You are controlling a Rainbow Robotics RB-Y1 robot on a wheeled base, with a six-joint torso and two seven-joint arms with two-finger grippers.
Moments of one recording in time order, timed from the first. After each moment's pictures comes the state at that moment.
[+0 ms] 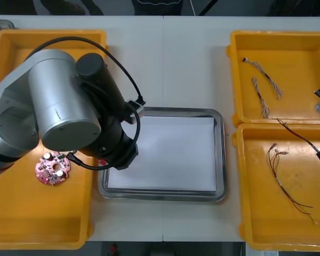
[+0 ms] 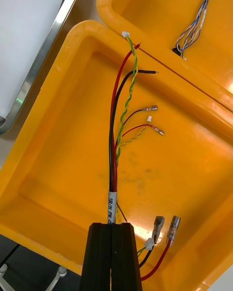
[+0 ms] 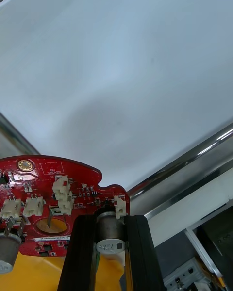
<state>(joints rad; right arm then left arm) -0.07 -0.98 -0.31 -2.49 -1.15 1.85 1.44 -0.69 0.65 -0.61 -2.14 0.83 1.83 -1.01</state>
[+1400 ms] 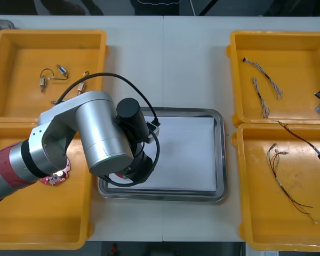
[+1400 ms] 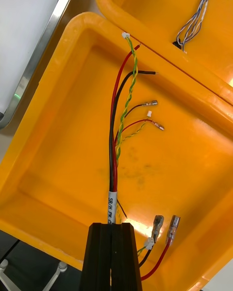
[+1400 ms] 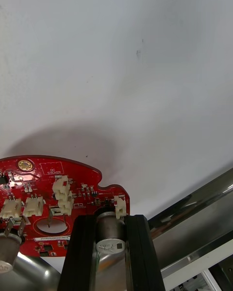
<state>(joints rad) -0.07 -0.98 -0.31 -2.49 -1.15 1.87 1.44 -0.71 0.61 -0.85 -1.97 0.71 1.61 -0.98</state>
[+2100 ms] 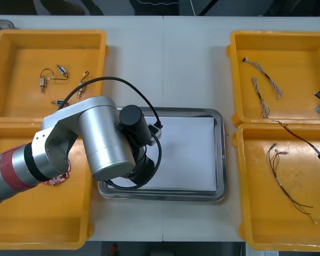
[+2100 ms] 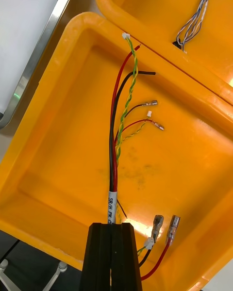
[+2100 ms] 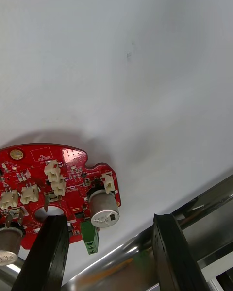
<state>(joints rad) -0.07 -0.98 -0.31 -2.49 -1.15 1.87 1.44 -0.71 0.61 -0.89 -1.97 0.68 1.58 -0.98</state>
